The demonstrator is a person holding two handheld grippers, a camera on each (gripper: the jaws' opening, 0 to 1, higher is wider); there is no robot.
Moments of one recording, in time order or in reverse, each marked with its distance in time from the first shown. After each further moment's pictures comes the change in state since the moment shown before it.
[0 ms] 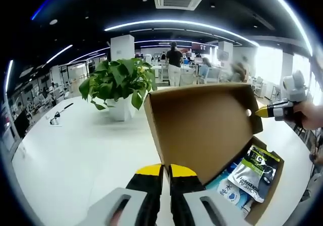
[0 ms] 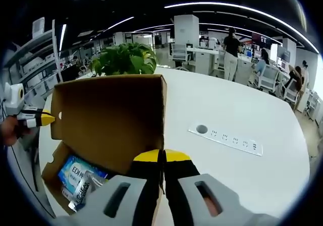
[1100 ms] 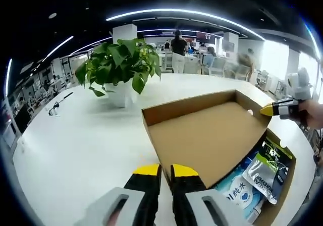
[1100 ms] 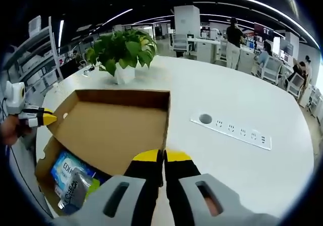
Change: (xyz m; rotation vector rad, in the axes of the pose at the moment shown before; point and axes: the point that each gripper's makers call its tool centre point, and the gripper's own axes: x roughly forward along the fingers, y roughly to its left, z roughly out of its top) left arm 0.039 0.010 -0.030 -0.019 0.101 0.026; right arm 0.036 -0.009 -0.026 0.019 0.086 0.016
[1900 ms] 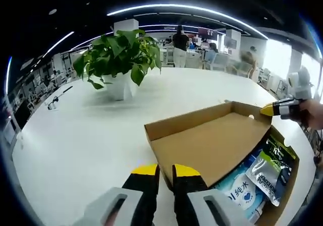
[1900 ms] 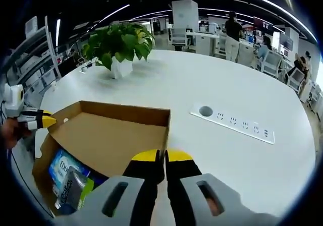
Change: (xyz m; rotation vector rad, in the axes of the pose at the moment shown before) left arm 0.006 -0.006 -0.012 -0.024 0.045 0.007; right arm 0.011 -0.003 -0.013 0.024 0.043 -0.002
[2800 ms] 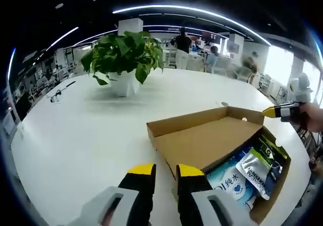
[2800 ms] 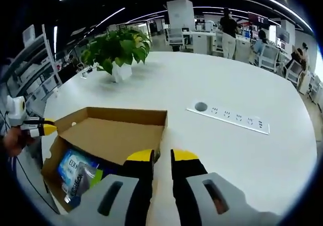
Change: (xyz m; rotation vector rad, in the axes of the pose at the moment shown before) left arm -0.041 -0.004 -0.013 -0.051 -0.015 -0.008; right arm -0.045 -0.006 -0.009 0.063 -0.016 0.010
